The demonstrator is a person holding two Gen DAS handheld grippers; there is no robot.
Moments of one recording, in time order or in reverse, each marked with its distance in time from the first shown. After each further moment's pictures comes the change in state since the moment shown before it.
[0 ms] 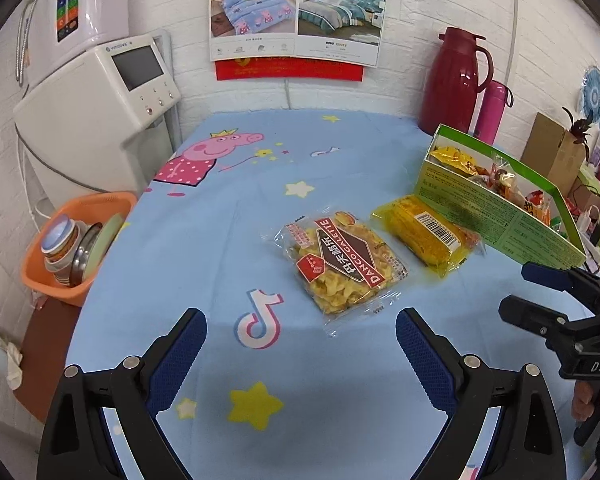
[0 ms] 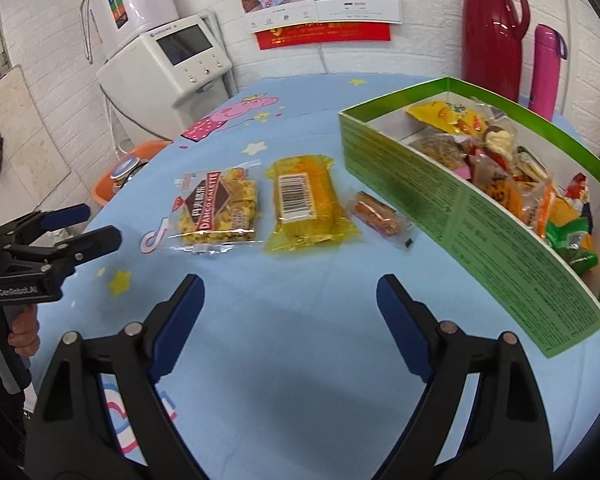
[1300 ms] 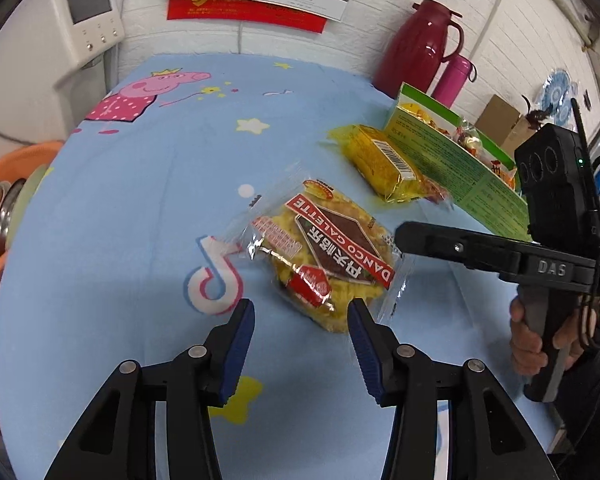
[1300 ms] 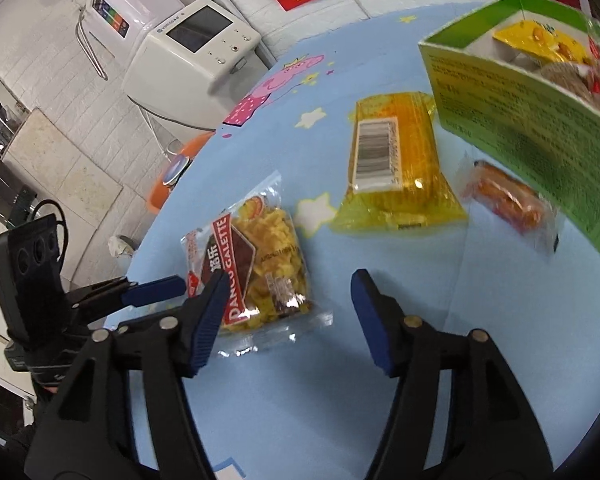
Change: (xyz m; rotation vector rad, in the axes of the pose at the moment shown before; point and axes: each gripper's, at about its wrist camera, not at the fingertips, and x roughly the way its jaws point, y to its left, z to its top) left arm 0.033 0.033 -0.024 -0.036 0.150 -0.302; right arm 0.078 0.004 0.025 0.153 0.111 0.274
